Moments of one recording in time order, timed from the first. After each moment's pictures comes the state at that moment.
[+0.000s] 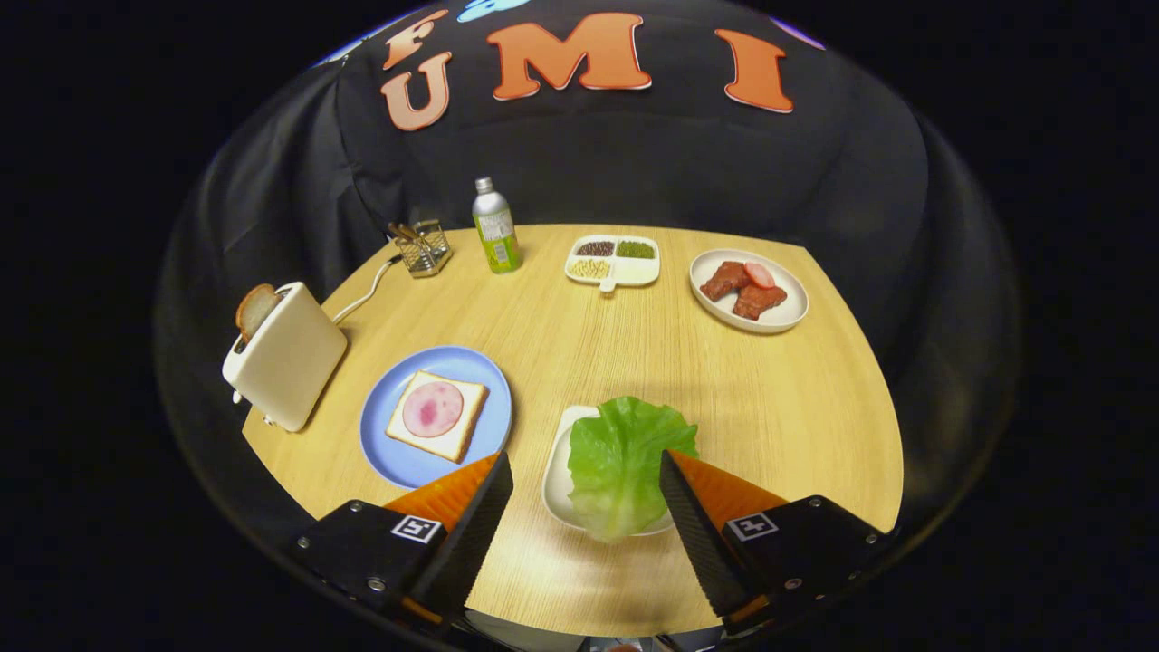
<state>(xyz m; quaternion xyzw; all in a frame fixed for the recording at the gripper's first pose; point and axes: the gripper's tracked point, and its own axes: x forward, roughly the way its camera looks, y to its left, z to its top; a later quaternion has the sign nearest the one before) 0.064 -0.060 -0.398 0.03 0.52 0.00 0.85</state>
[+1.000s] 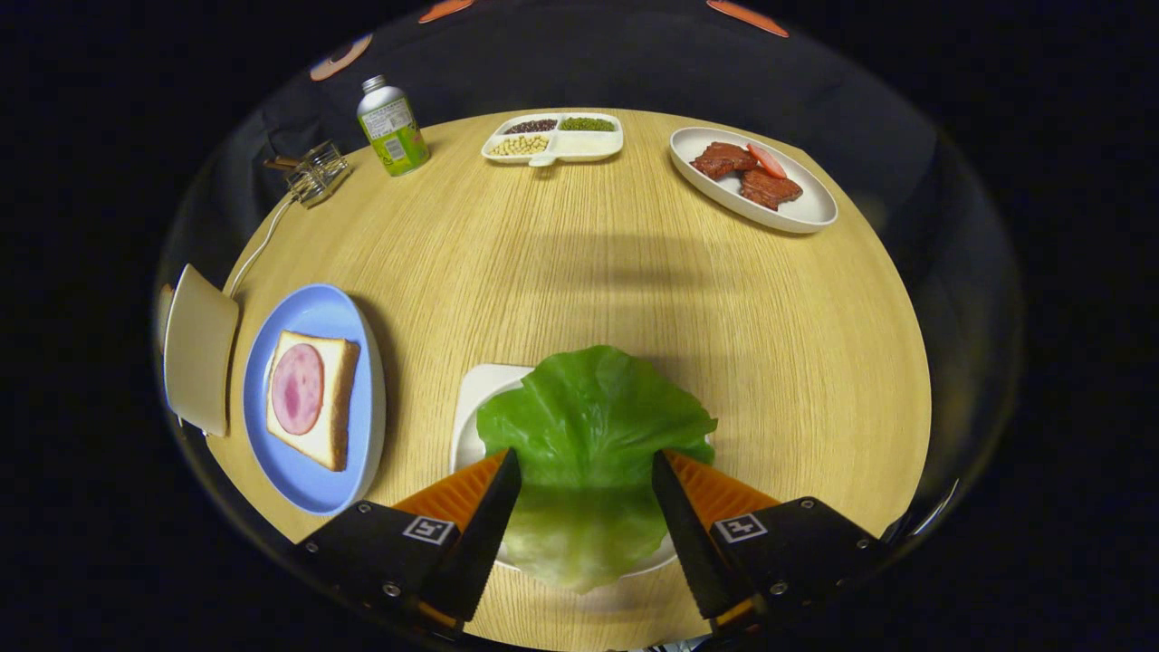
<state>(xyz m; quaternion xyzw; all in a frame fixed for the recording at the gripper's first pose) 0.070 -0.091 -0.507 0.02 0.64 -0.07 0.77</state>
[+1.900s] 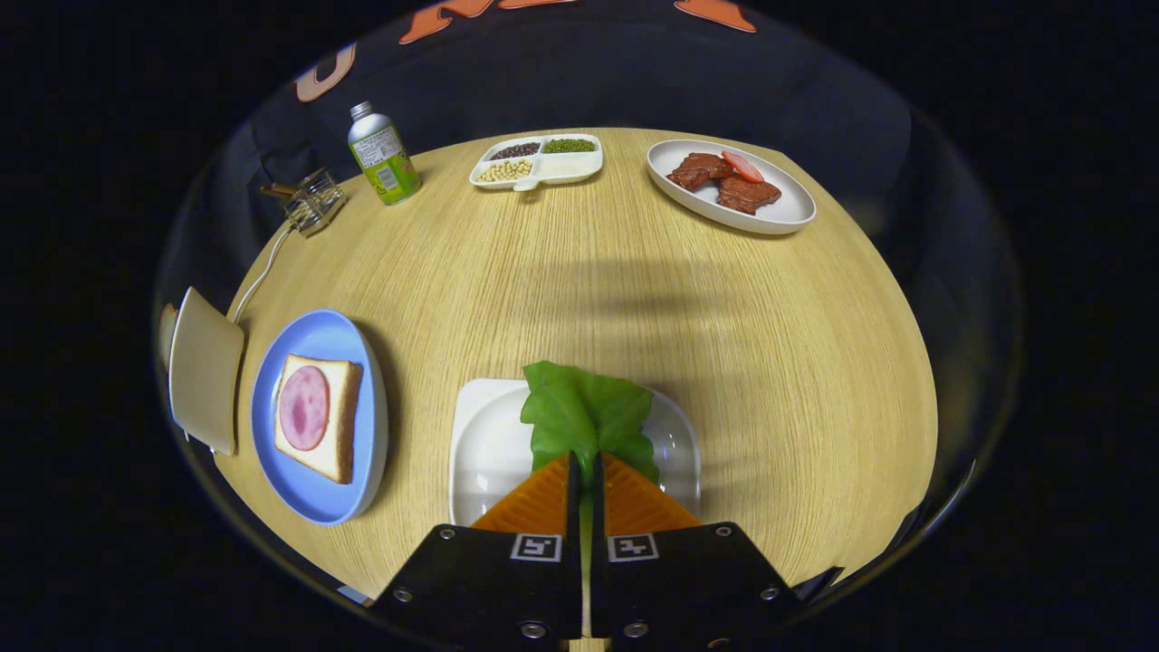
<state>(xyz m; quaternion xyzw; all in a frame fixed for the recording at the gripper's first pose) 0.074 -0.095 -0.497 0.05 0.60 -0.08 0.80</state>
